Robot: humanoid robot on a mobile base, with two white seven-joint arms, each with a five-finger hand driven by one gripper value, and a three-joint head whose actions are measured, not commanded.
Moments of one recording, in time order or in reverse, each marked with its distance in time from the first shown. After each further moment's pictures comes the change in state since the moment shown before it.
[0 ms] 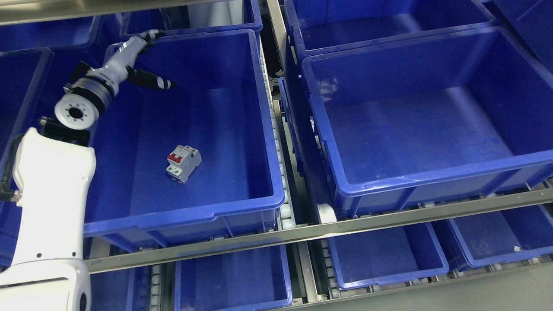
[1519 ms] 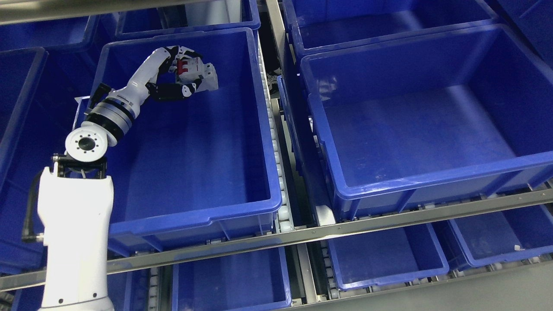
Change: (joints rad) left arm 0.218 -0.036 -0.003 -0.296 0.084 0.027 -0.183; right arm 0.001 0.000 0.000 0.000 0.000 0.000 0.000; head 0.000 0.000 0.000
